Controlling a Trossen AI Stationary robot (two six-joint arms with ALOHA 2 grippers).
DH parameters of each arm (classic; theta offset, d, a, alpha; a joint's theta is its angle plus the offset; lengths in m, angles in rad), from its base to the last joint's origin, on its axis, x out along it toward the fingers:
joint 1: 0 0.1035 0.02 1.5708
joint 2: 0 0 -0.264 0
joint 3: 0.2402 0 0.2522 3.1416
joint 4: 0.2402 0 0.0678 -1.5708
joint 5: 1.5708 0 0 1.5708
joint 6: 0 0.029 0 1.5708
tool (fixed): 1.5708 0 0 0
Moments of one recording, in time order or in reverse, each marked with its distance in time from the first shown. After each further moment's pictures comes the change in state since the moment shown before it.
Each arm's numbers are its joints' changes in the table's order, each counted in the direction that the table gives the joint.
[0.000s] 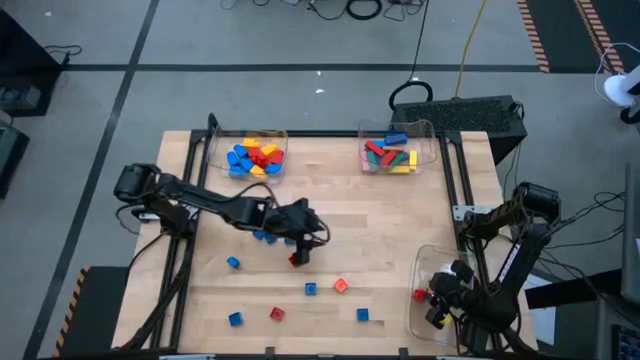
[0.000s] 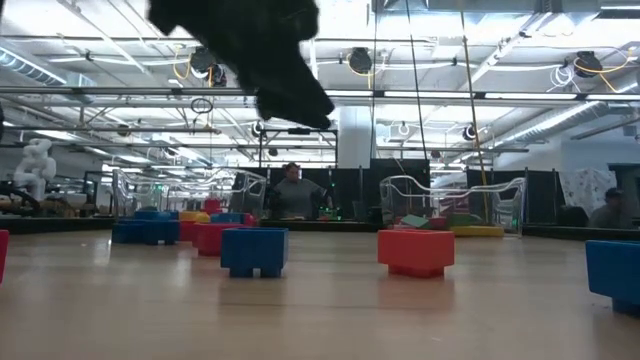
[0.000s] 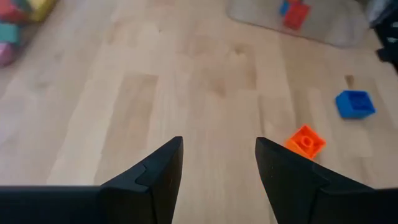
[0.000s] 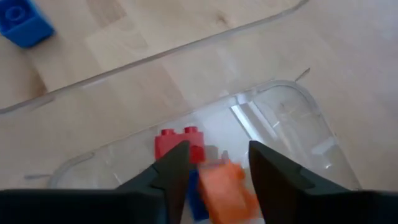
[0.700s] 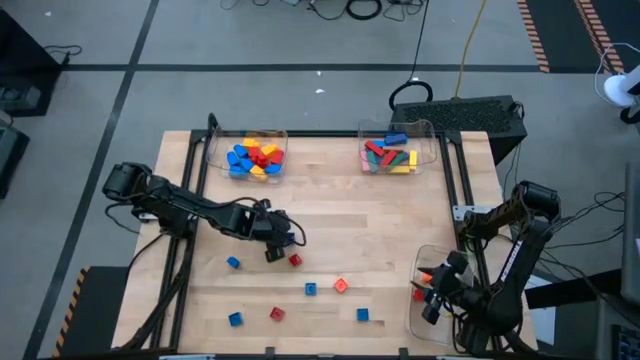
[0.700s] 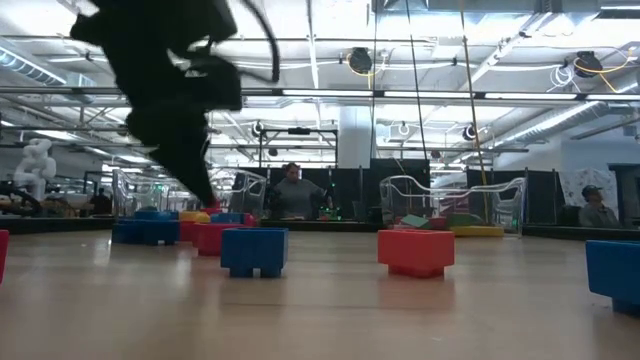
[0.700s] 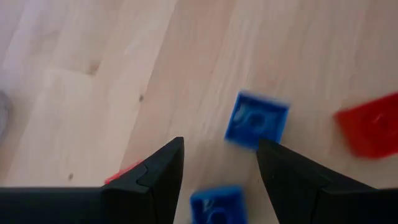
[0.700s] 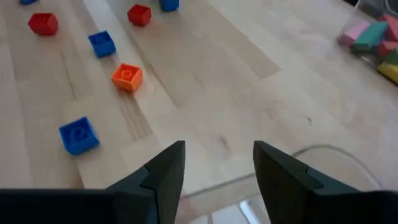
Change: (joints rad) left arm -0.056 0.098 -0.203 0.371 -0.236 -0.232; right arm -0.033 0.006 0.147 0.245 0.349 -0.035
